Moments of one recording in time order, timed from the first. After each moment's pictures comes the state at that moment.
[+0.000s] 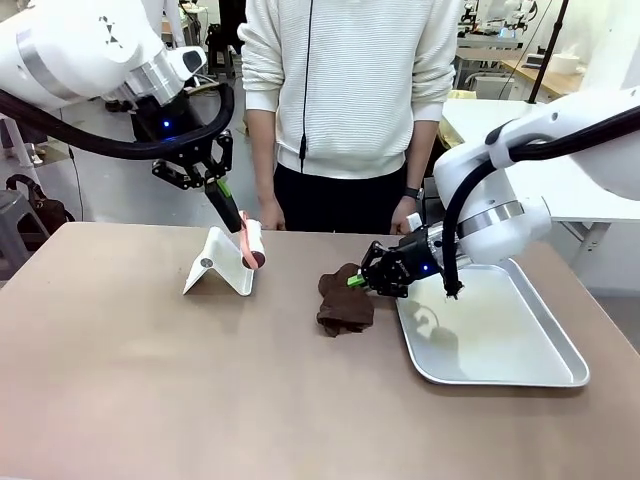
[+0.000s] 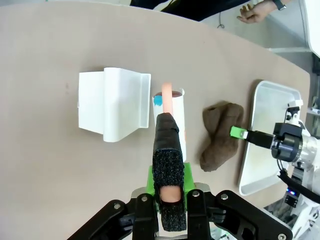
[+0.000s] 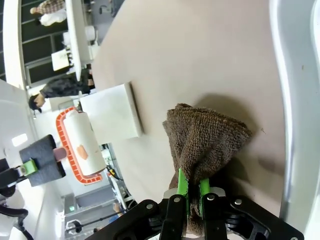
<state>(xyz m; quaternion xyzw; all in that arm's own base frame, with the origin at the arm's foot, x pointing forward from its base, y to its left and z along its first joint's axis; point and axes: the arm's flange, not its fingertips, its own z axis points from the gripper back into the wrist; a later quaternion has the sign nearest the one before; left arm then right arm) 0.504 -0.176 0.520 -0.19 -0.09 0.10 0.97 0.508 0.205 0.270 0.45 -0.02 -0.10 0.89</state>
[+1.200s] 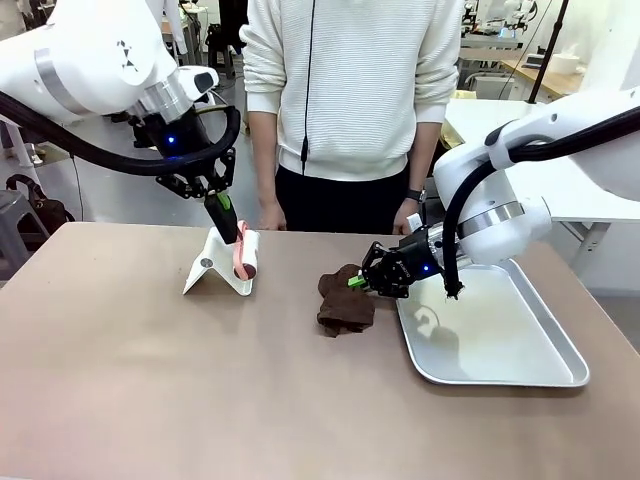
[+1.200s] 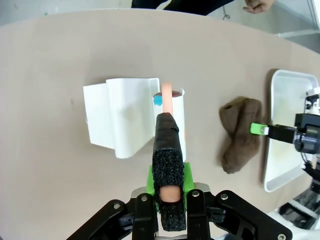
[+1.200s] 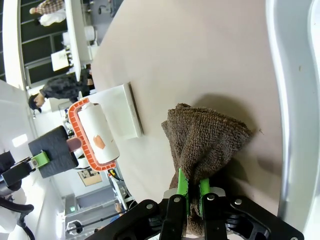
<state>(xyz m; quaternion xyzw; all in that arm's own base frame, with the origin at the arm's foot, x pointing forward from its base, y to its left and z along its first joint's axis) 0.516 -0.179 0.495 -0.15 -0.10 0.02 0.98 0.509 0.203 0.270 0.45 -0.02 -0.11 0.89</state>
